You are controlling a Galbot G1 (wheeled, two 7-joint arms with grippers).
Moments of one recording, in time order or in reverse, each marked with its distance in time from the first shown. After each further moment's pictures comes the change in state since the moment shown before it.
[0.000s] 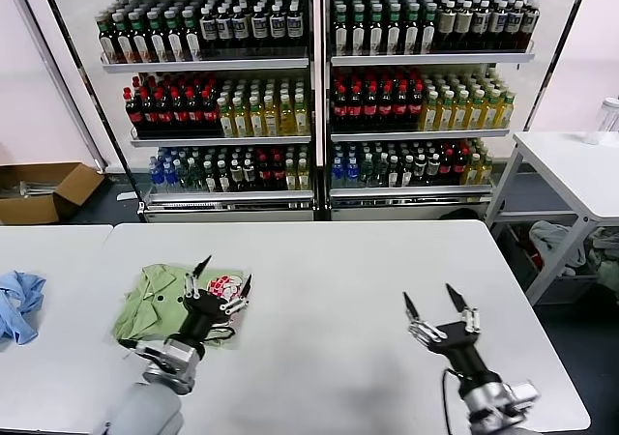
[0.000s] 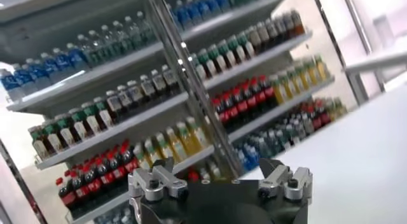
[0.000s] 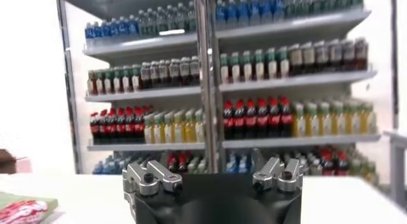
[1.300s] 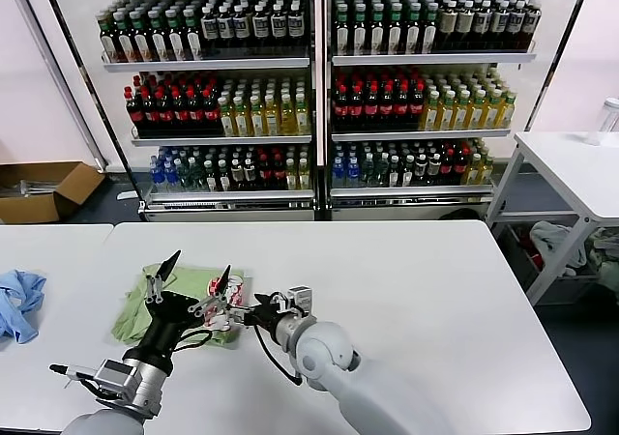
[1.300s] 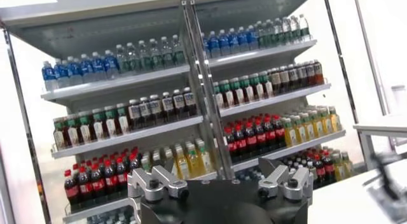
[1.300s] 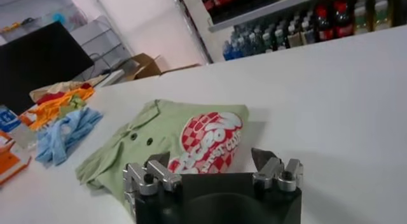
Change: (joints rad) left arm 0.227 -0.138 -0.263 -0.233 -0.098 -0.008 0.112; right arm 0.825 0.509 -0.658 -0.610 0.383 -0.525 -0.004
